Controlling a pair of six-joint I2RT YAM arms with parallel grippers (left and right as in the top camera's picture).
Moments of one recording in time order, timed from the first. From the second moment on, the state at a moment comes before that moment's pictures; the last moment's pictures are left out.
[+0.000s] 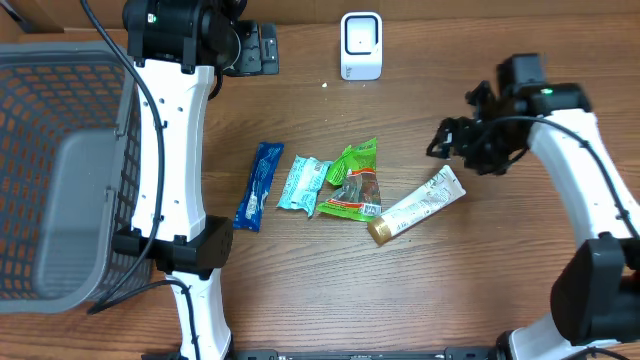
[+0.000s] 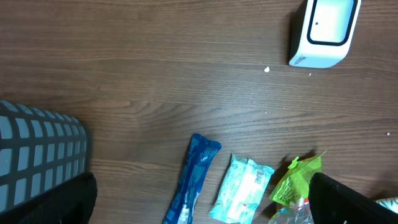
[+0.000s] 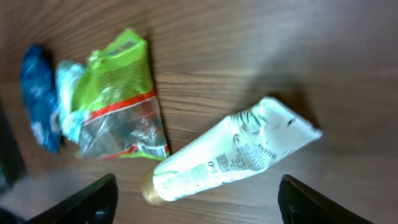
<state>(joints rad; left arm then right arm) -0.20 2.14 2.78 -1.69 -0.12 -0.26 0.07 1.75 1.44 -1.10 -0.38 0.26</state>
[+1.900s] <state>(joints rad) -0.20 2.14 2.78 -1.69 -0.12 -0.26 0.03 1.67 1.19 -1.11 -0.36 0.24</state>
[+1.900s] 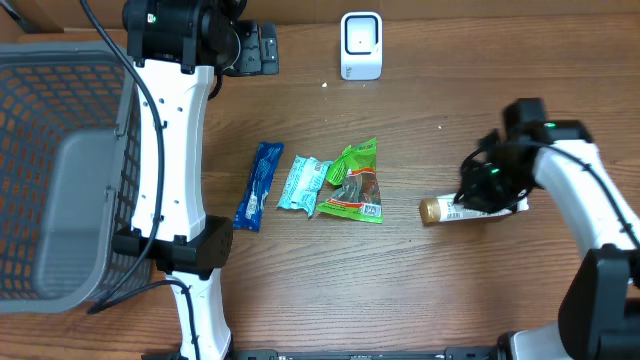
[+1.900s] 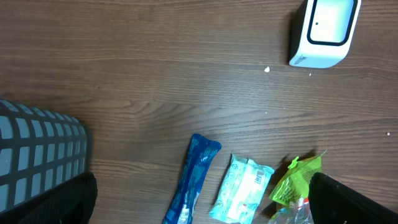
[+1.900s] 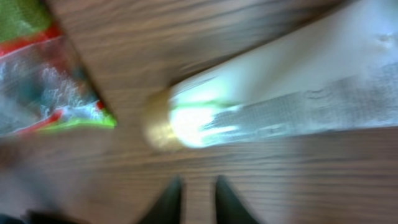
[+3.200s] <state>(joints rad) -0.20 2.14 2.78 -1.69 -0.12 -0.26 0.27 1.65 0.97 -0.40 -0.08 0.35</state>
